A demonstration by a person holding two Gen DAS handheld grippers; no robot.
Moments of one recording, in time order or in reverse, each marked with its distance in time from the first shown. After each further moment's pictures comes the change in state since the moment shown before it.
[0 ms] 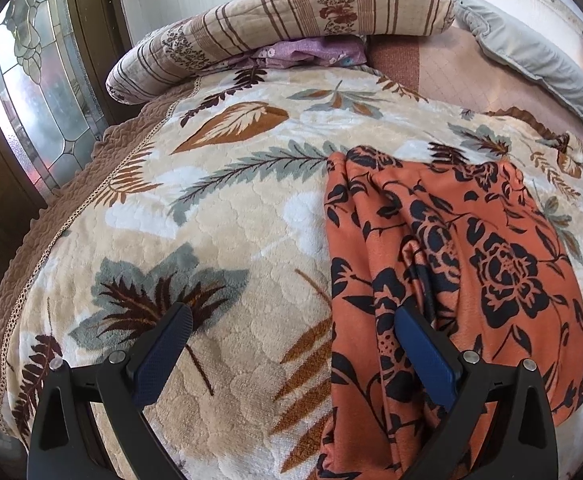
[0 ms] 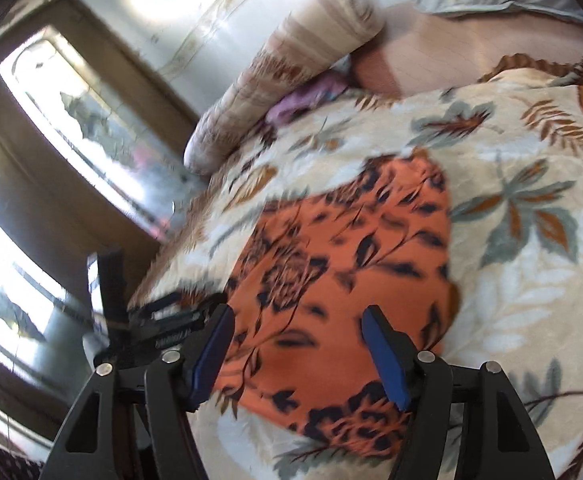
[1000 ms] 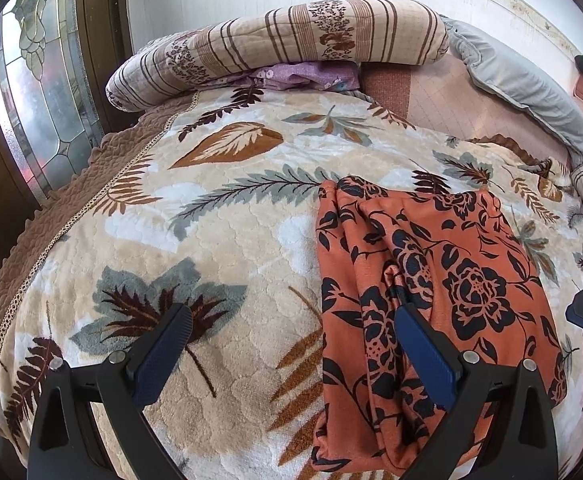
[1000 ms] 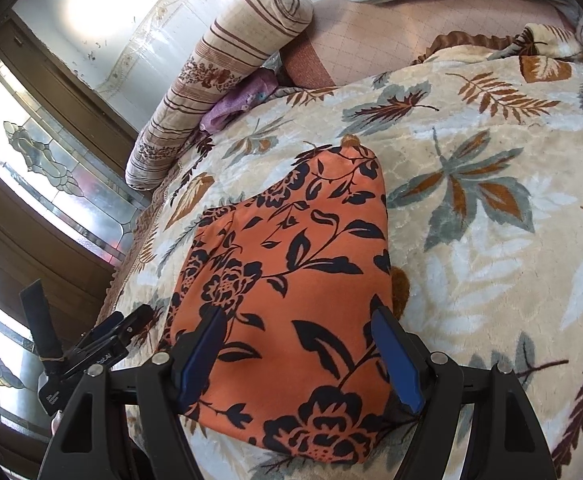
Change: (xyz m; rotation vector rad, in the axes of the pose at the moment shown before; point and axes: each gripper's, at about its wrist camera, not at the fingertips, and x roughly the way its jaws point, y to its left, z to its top) left arm -0.021 0.012 0.006 -0.047 -0.065 -0.080; right arm -0.001 -0.028 0.008 0.151 -0.031 -0.172
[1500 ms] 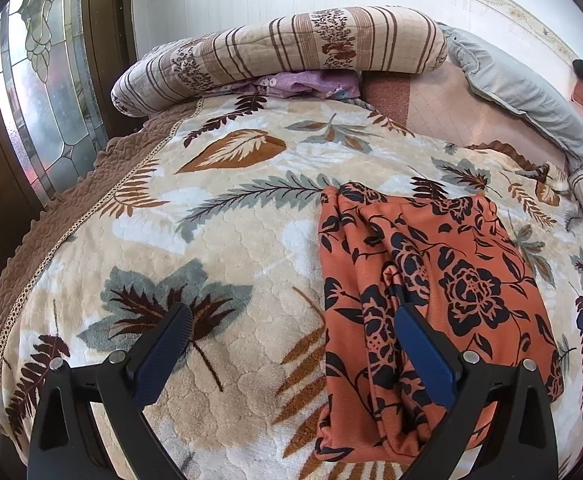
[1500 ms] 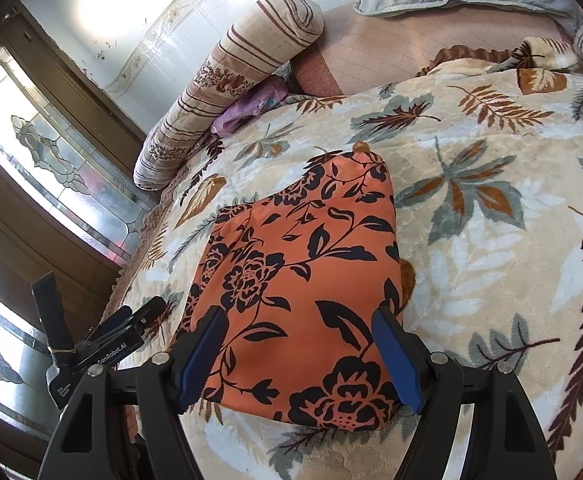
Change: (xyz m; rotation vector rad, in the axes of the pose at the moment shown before) left arm -0.010 0.004 -0.004 -0.005 -0.026 0.003; right arm -0.023 0.020 -0.013 -0.022 -0.024 -0.005
